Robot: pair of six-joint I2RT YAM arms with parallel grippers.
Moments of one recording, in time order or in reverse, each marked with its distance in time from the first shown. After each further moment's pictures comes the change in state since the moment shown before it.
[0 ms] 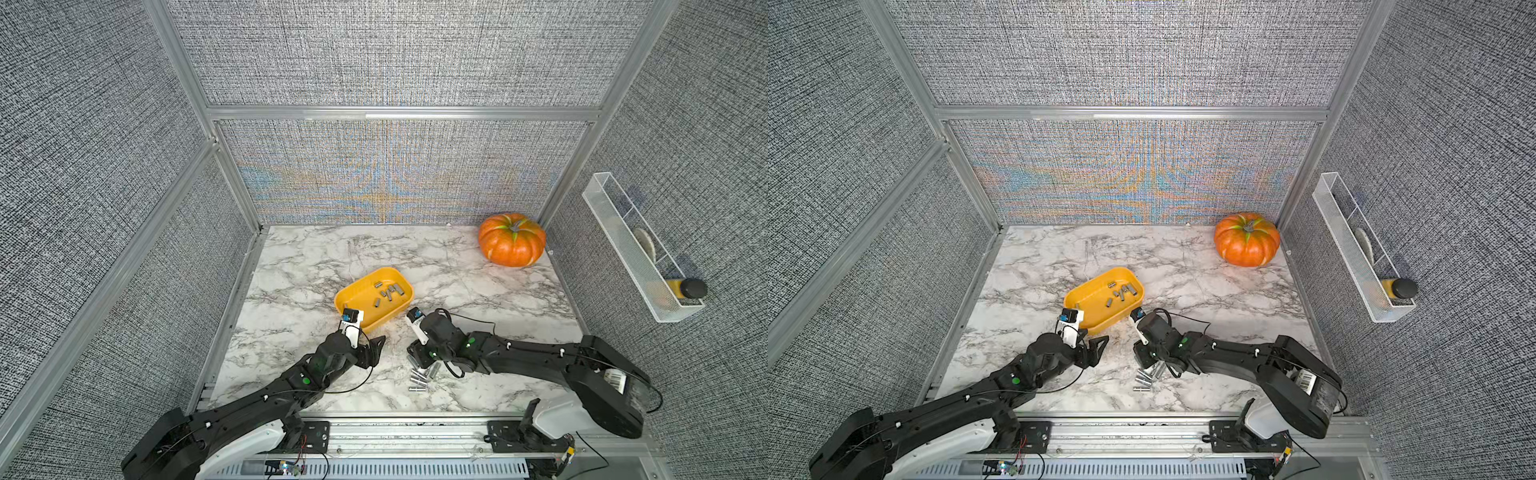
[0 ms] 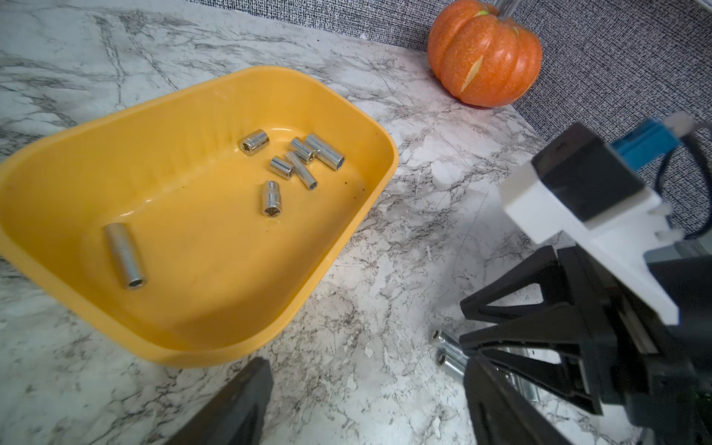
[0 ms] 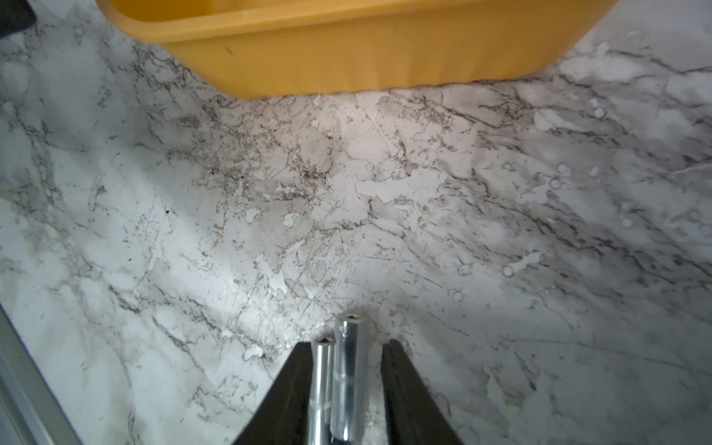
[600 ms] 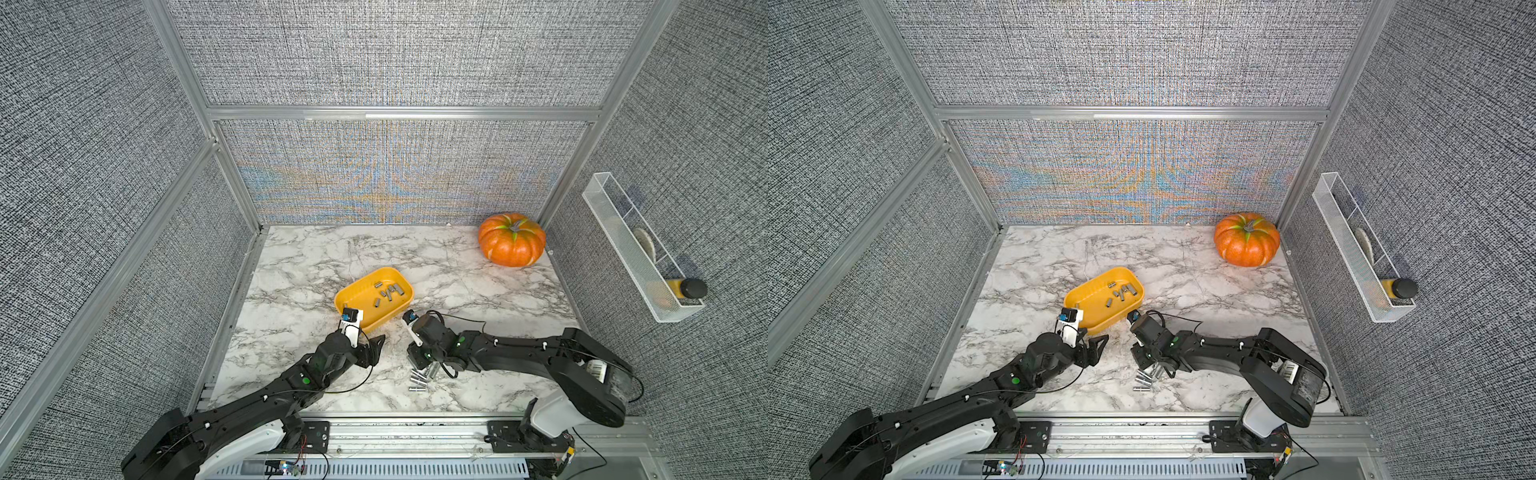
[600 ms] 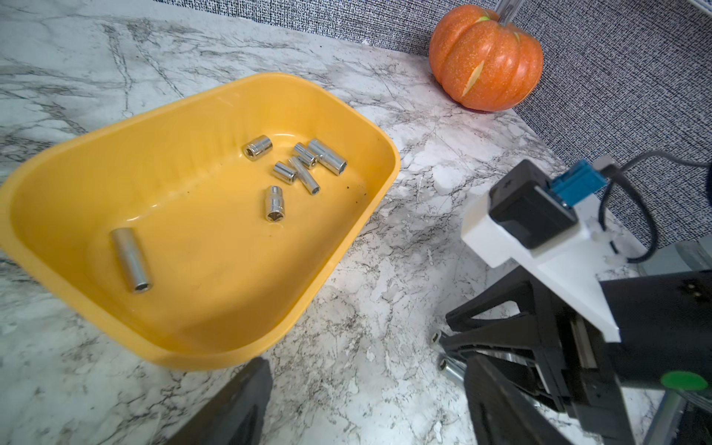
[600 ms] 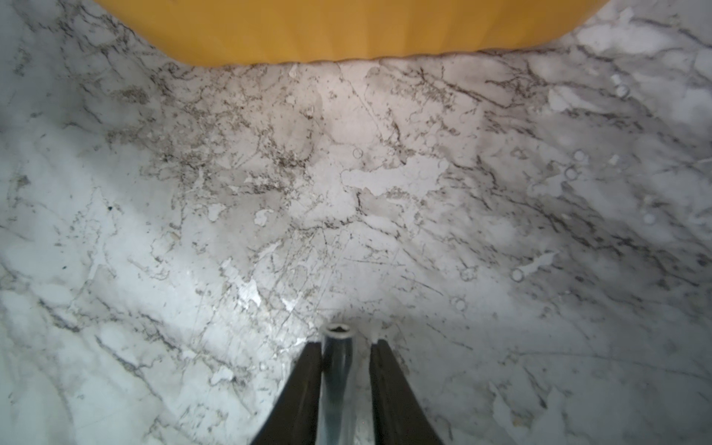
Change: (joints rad) left arm 0.000 -0.006 0.004 -0.002 -0.015 0.002; right arm 0.013 0.087 0.037 -0.022 0.059 0.000
